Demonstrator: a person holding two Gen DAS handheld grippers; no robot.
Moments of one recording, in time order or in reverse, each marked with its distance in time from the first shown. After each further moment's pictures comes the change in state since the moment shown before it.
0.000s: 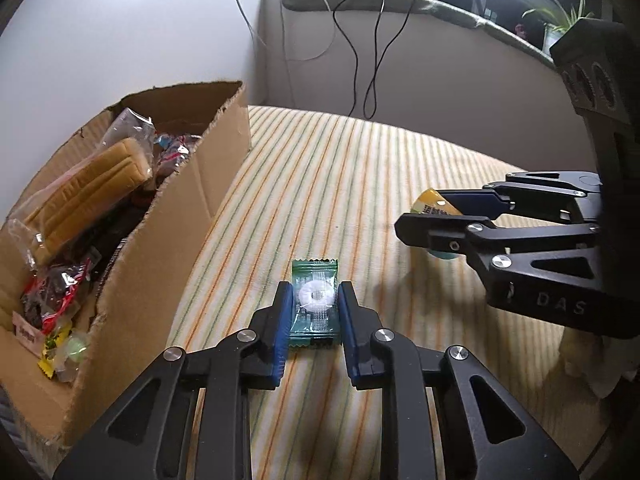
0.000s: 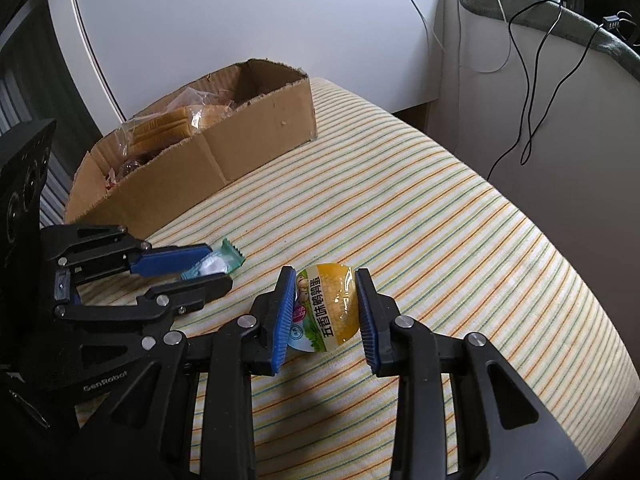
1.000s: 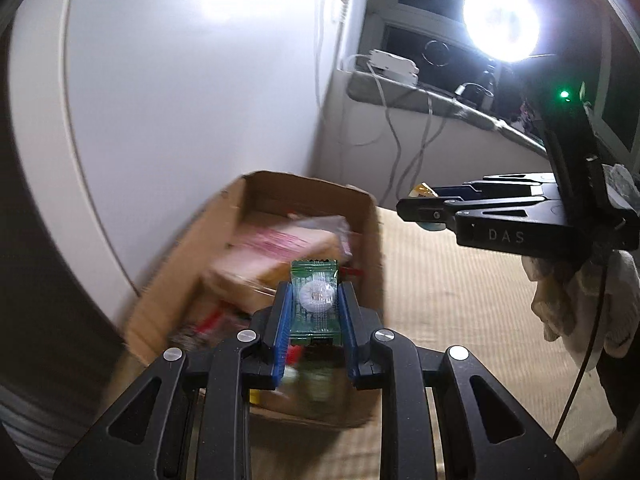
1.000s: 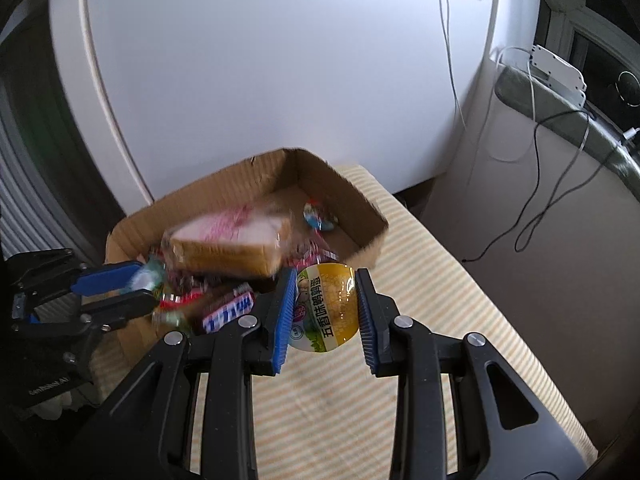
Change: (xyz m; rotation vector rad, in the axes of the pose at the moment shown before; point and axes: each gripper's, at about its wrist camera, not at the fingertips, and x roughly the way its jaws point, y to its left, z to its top) left arm -0.114 0.133 0.001 -0.100 -0.225 -0.014; right arm -0.005 0.102 0.122 -0.083 -0.054 -0.117
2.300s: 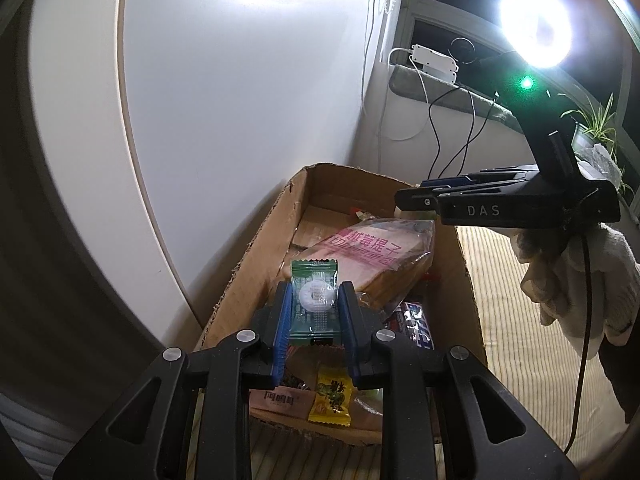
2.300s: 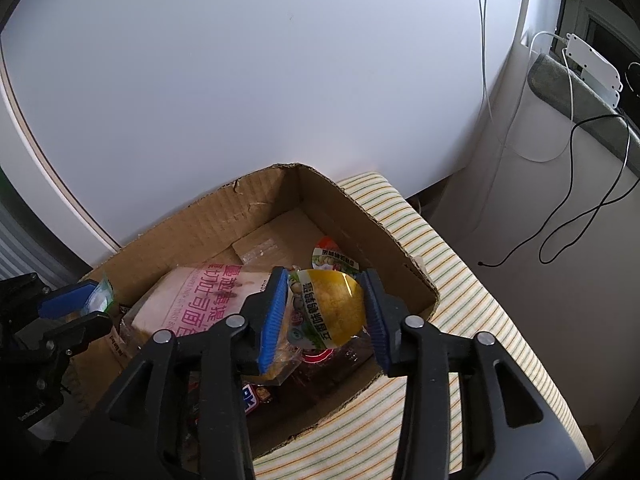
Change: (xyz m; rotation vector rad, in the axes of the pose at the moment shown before) left arm 0.029 0.051 0.008 -0.033 0.036 0.048; right arm 0.077 0.008 0.047 0.030 0.078 0.001
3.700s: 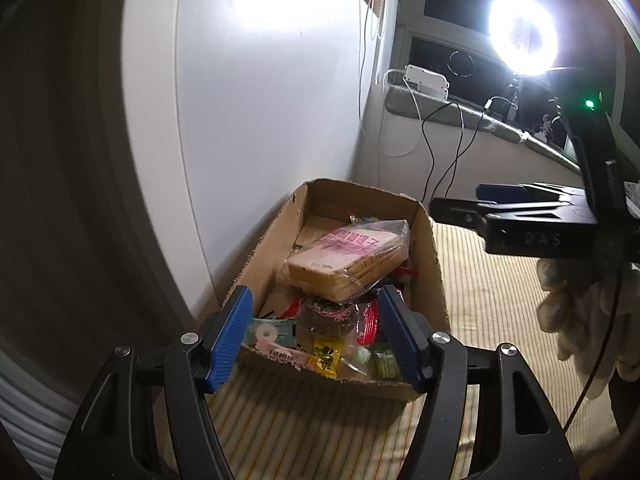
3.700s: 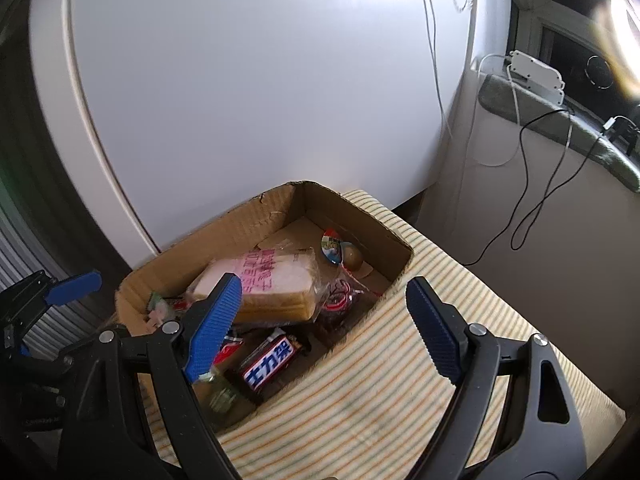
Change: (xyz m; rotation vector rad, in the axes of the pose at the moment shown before) left arm -0.058 -0.015 -0.021 0.018 -0.080 0.043; right arm -0.084 0.030 -0.049 0.074 -0.165 -0.073
